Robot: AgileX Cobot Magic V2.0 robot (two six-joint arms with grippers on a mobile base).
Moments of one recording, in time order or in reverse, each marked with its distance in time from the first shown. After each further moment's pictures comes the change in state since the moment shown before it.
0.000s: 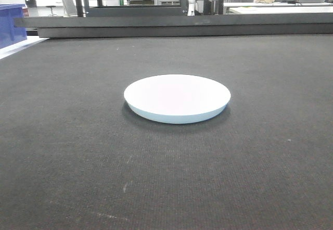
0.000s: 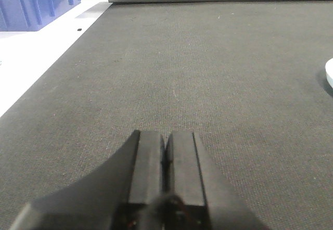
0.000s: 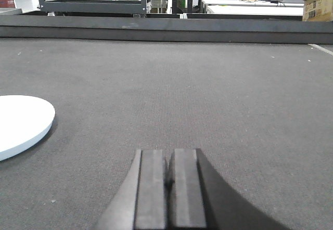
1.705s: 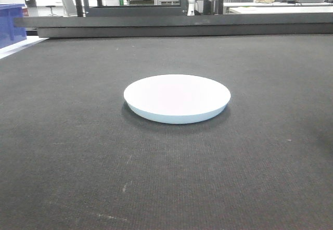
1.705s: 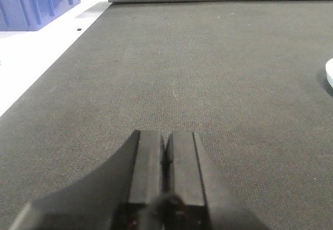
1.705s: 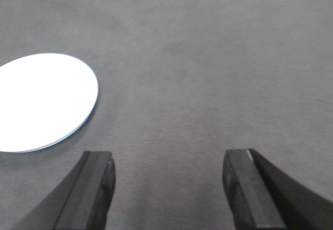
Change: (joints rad) left arm 0.000 0.000 0.000 0.000 0.000 0.000; right arm 0.158 0.828 -0.751 0.006 0.422 0.002
